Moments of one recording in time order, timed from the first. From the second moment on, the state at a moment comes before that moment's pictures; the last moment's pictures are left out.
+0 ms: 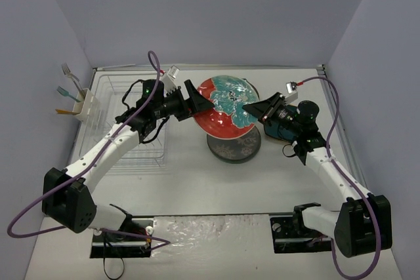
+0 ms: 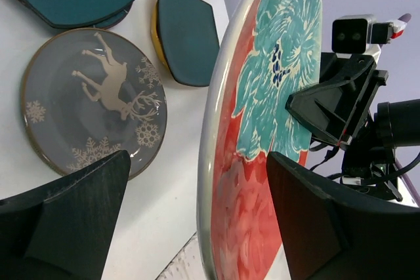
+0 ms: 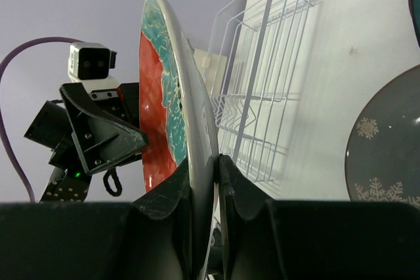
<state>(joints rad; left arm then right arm) -0.48 1.37 1.16 -0.13 0.47 -0.85 0.17 1.13 0.66 0.40 -0.64 1.14</state>
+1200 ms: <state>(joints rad) -0.47 1.34 1.20 -0.29 0.49 -0.77 0.18 1.16 0.67 0.39 -0.67 1.02</state>
